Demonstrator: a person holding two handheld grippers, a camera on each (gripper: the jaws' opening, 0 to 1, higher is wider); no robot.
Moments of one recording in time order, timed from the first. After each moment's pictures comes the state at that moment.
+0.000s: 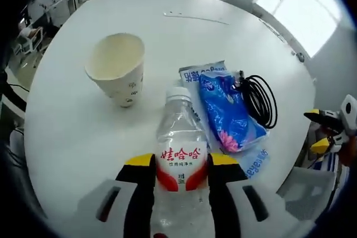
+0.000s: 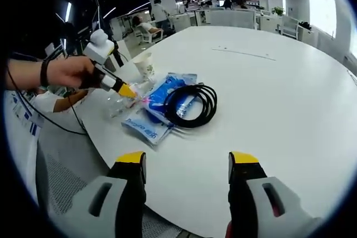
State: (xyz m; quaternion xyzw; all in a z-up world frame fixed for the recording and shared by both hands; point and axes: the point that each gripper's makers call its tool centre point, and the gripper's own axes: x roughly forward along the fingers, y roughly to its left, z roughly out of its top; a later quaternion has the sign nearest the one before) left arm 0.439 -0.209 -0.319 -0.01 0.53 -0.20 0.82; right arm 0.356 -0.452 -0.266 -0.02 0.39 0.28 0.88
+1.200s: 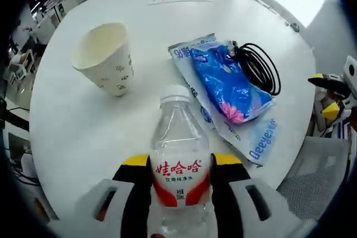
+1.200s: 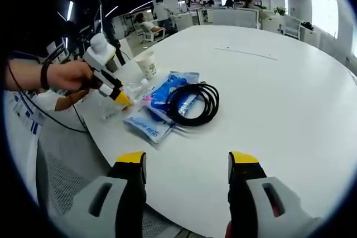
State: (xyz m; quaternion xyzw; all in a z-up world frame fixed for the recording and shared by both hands) left arm 0.422 -0.203 -0.336 0.07 0.55 -0.24 0.80; right arm 0.353 -0.454 -0.268 -0.02 0.39 0.29 0.87
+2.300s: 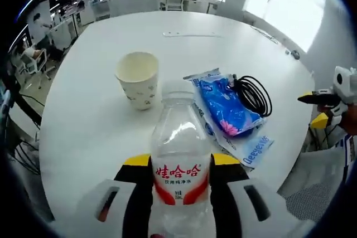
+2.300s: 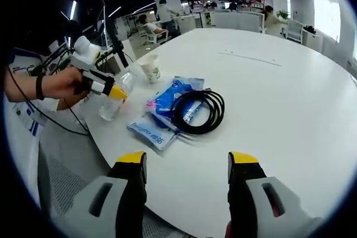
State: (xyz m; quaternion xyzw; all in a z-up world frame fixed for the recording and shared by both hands) left arm 0.422 -0.179 -0.290 0.03 0.45 -0.21 0.87; right arm 0.361 -0.439 -0.258 -0.02 0.37 0.30 0.88
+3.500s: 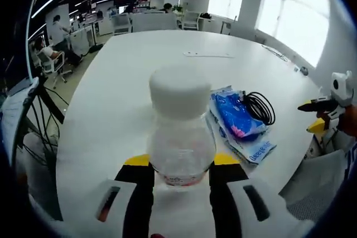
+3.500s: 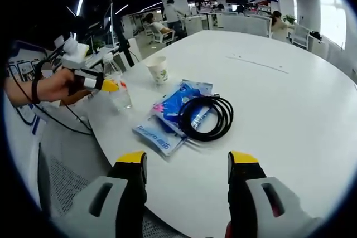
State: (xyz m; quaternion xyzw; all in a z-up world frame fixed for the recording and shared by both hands) left arm 0.407 -0.141 -0.260 0.01 0.38 -0.16 0.91; right arm 0.363 -0.424 -0.251 -0.04 0.37 0.32 0.87
